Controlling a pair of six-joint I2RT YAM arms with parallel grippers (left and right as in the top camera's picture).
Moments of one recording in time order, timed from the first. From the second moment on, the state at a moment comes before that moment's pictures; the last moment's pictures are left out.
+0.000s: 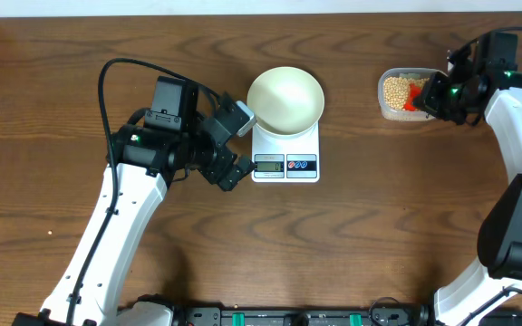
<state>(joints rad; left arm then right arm) -0.25 1.38 1.24 -0.96 0.41 0.48 -0.17 1.88 1.47 -0.75 -0.43 0.31</state>
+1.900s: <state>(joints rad) -0.25 1.38 1.24 -0.96 0.41 0.48 -0.51 2.00 1.47 -0.74 -1.00 0.07</state>
